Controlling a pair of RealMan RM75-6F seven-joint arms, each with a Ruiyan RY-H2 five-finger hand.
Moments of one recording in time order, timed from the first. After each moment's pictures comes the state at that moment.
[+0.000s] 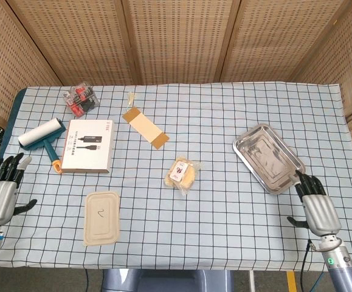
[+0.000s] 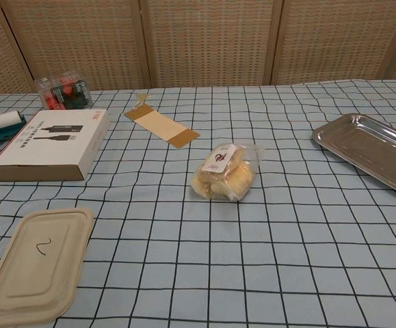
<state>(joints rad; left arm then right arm) -0.29 -1.15 0.12 -1.71 1.31 1.61 0.22 0.19 -1.19 0.06 -1.60 -1.46 1.30 -0.08</state>
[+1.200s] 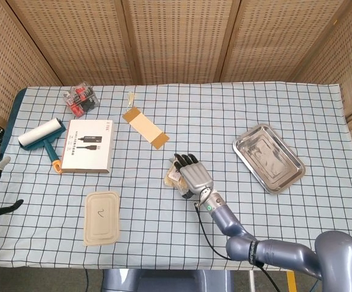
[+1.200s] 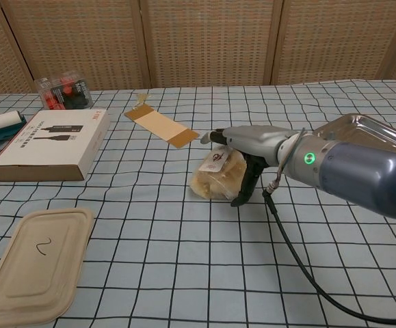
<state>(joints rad) -0.19 -1.13 -0.01 -1.61 1.35 1.49 -0.02 0.86 -1.76 0.29 -1.39 -0.85 0.82 -0.56</state>
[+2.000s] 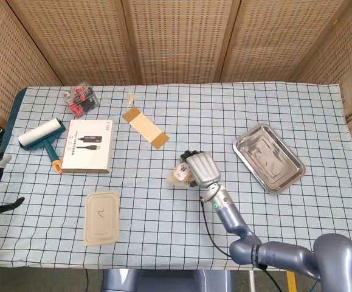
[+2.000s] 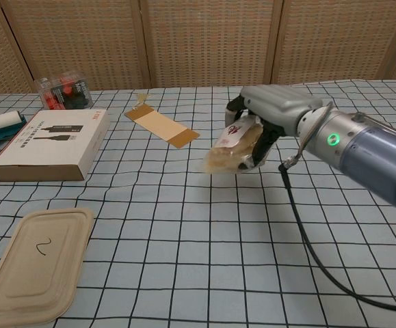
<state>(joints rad) -0.18 -1.16 -0.06 -1.58 1.34 1.45 0.02 0.81 -1.75 0.26 -1.36 -1.08 1.06 -0.43</state>
